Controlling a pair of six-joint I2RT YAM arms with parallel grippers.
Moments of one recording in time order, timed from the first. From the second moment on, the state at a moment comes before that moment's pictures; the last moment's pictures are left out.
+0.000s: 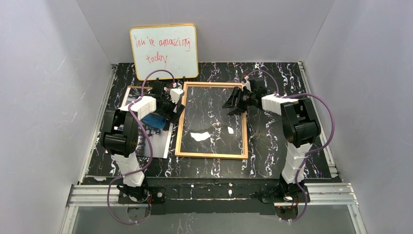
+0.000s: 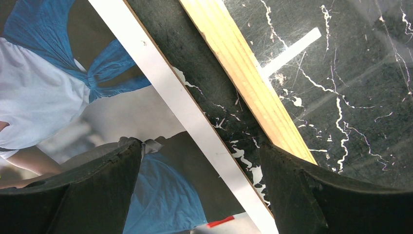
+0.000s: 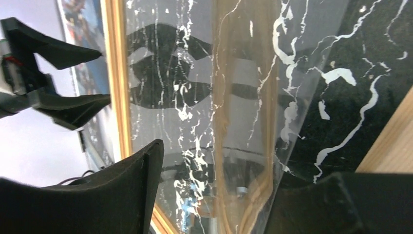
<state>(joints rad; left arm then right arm) -0.21 1.84 1.17 -0.46 0.25 0.41 0.29 1.97 1.19 0.00 -0.67 0.62</state>
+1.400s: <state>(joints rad) -0.21 1.84 1.17 -0.46 0.25 0.43 0.39 1.90 1.37 -0.40 -0.10 0.36</state>
